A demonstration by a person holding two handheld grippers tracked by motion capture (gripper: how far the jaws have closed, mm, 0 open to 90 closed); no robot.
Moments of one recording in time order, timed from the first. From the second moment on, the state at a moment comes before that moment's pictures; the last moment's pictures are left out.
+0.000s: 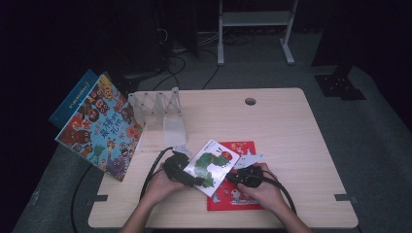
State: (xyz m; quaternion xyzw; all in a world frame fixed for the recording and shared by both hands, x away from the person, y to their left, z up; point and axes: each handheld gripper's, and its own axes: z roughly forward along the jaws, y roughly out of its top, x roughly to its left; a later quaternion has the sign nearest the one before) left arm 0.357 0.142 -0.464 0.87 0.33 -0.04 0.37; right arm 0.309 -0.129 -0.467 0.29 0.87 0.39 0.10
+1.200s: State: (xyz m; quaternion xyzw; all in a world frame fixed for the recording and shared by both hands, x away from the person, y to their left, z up) left arm 0.356 0.158 -0.456 0.87 0.32 -0.04 0.36; right arm 0.287 -0.131 -0.467 0.30 0.87 0.39 0.09
